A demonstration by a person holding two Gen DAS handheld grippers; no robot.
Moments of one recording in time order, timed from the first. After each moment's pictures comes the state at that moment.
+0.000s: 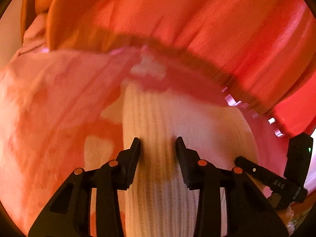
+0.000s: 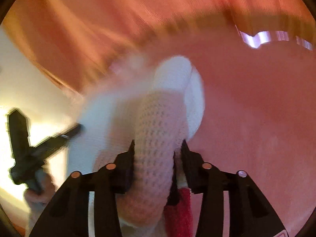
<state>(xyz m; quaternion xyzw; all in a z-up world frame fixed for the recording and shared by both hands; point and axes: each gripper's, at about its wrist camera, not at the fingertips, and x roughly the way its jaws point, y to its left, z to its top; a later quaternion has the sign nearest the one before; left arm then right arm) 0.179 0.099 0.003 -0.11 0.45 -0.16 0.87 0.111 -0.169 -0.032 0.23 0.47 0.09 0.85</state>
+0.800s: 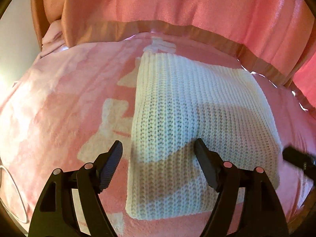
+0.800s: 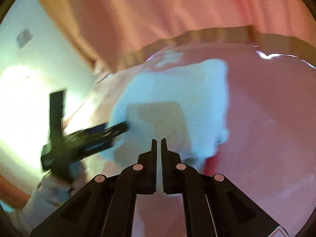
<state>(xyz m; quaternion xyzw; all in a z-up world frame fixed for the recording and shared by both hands) 0.115 0.086 0.002 -0.02 0.46 -0.10 0.88 0.027 -0.130 0.035 0.16 0.43 0.19 0.87</state>
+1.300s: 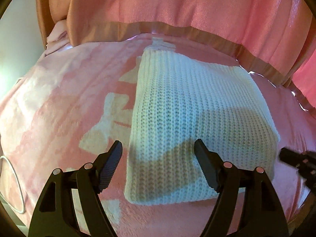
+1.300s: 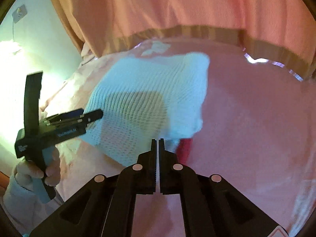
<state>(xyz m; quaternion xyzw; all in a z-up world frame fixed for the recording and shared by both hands) 0.093 0.081 0.005 -0.02 0.45 -0.09 0.89 0.015 -0.146 0.038 0.07 0.45 0.13 0.88</state>
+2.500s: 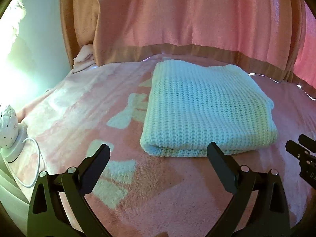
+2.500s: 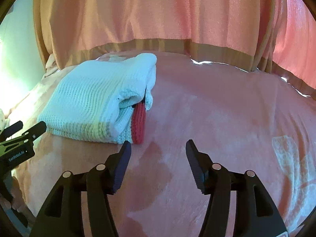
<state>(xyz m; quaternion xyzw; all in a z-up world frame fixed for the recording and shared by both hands) -0.002 0.077 0.003 0.04 0.34 -0.03 0.94 -0.059 -0.139 -0.007 0.04 0.37 -0.06 0.93</state>
